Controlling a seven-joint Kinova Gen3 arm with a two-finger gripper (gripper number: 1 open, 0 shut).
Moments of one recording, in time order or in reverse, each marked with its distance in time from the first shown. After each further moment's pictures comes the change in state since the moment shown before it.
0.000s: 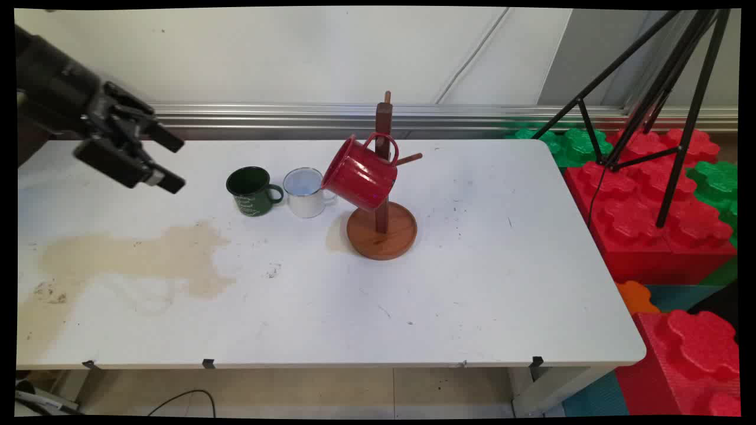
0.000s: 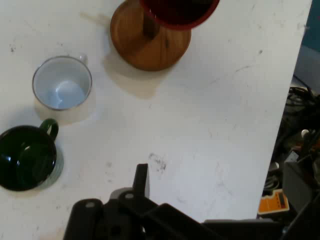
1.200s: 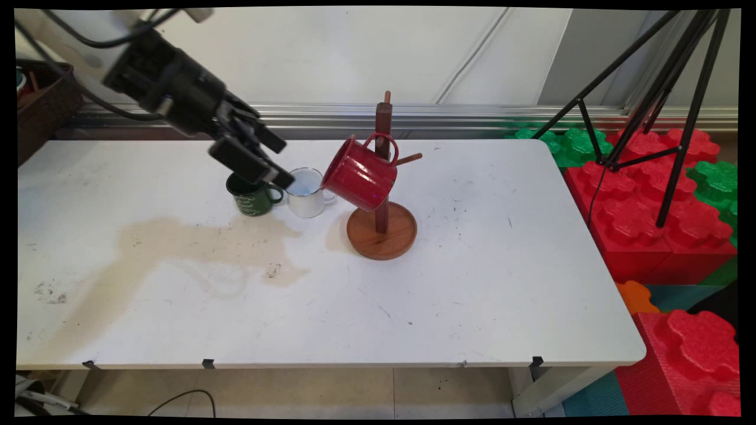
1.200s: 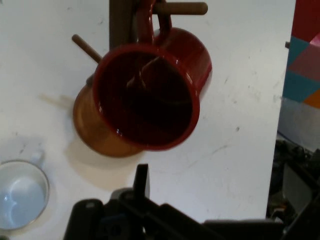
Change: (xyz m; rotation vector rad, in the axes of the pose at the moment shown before) arm 0.074 -0.003 0.086 -0.096 0.096 0.028
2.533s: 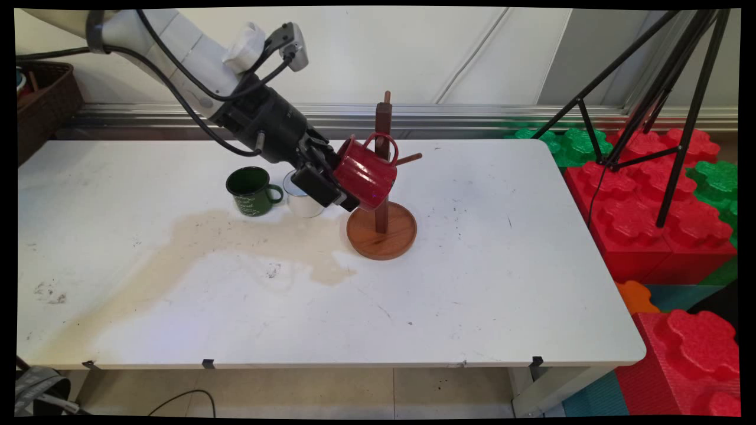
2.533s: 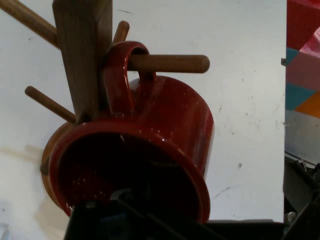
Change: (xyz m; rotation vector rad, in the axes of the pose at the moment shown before) arm 0.029 -0.012 0.092 -0.069 0.021 0.066
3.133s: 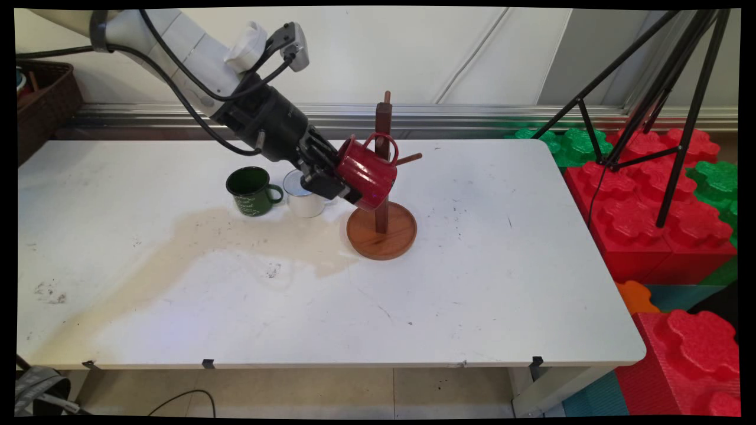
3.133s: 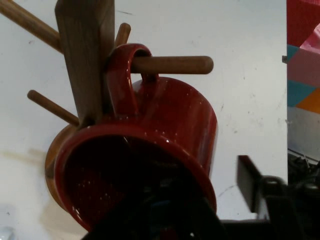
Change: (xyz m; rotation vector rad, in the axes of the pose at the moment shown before) arm 0.001 -0.004 0.001 -0.004 -0.002 0.023
